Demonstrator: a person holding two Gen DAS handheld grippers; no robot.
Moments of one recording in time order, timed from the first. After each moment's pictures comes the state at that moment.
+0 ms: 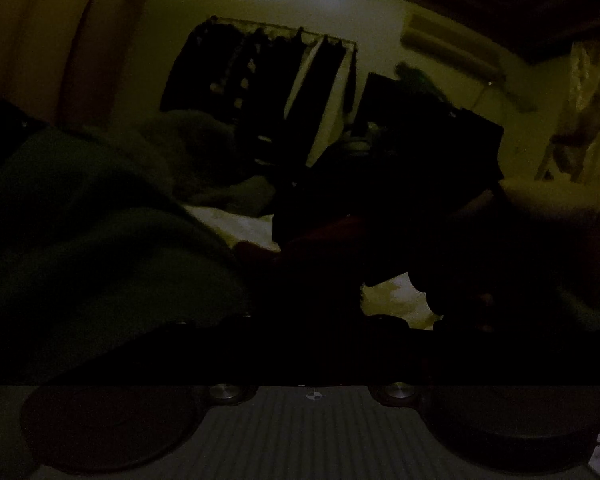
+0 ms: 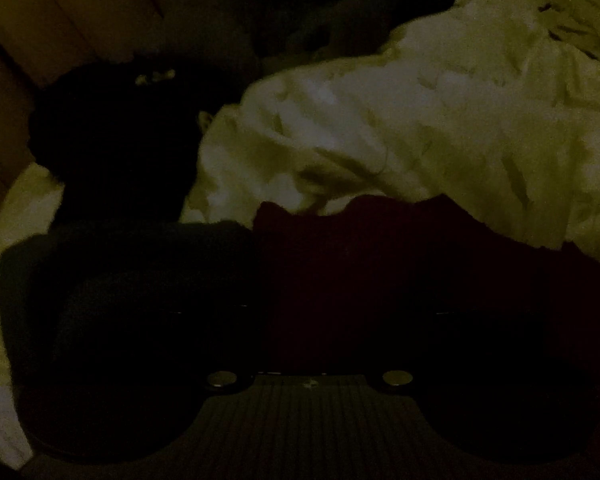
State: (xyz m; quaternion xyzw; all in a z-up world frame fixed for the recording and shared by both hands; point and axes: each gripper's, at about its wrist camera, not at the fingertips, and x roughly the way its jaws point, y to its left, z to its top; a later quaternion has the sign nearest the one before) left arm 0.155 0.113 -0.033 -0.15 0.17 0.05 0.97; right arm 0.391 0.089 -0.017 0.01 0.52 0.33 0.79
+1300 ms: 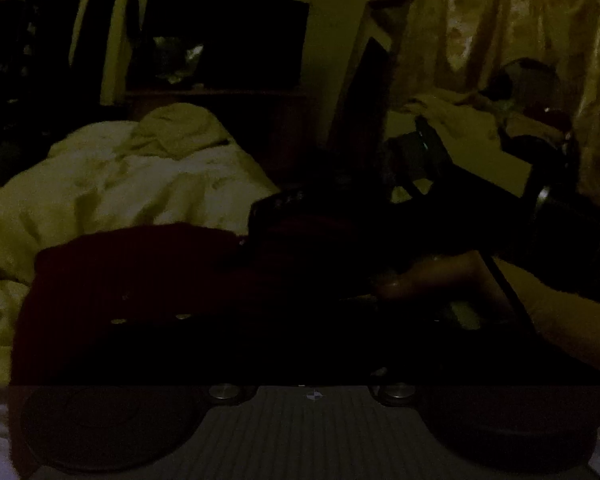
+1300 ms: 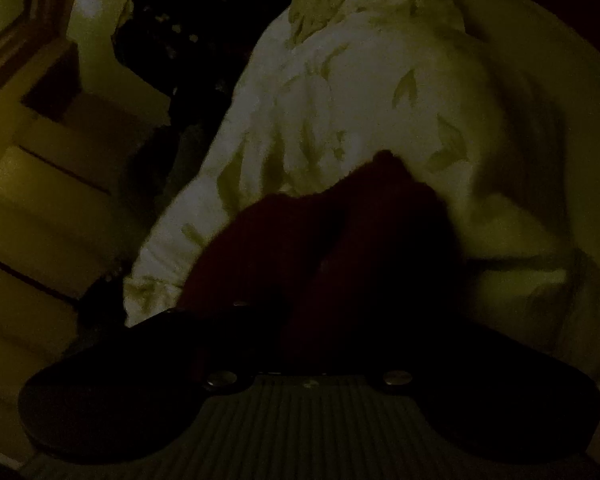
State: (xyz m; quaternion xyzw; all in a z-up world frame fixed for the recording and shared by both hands) left arm 0.238 -0.139 -0.068 -0.02 0.27 -0.20 0.94; right arm 0.424 -0.285 -0.150 0.36 0.45 0.28 0.77
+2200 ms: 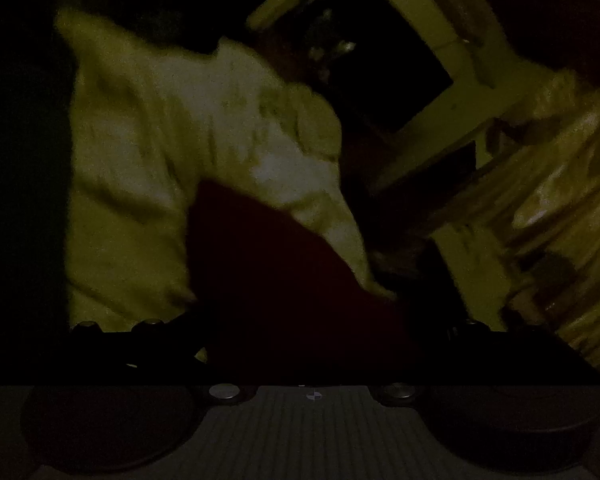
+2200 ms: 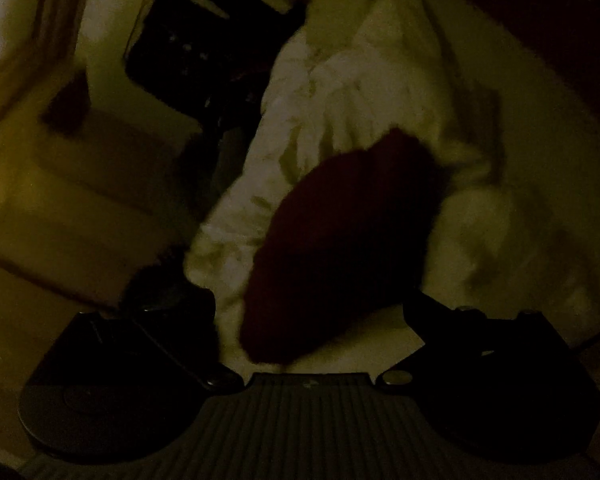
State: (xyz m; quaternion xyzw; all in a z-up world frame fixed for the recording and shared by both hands) left arm 0.211 0.066 -0.049 -0.38 0.32 -0.13 0.86; right arm 0.303 -0.336 -0.072 0.42 0.45 0.27 0.74
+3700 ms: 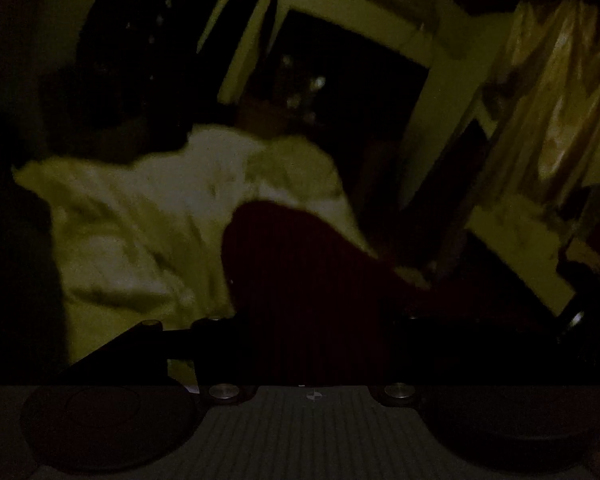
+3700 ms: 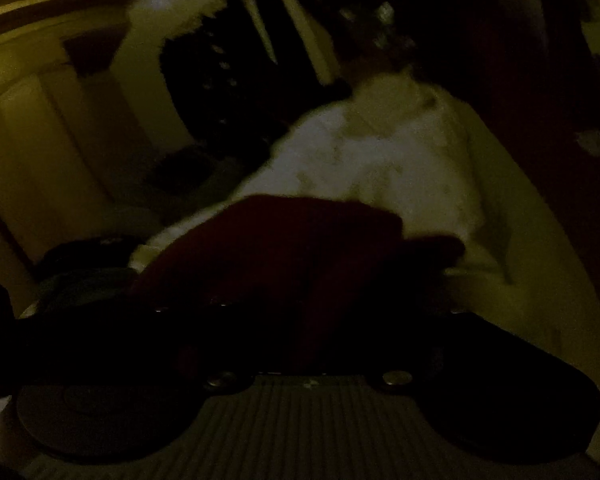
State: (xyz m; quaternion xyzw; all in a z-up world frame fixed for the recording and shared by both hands) left arm 0.181 -0.006 0.014 -0.17 0.24 -0.07 0.95; right arm 0.242 -0.240 -0.028 0.19 0.29 0.24 0.91
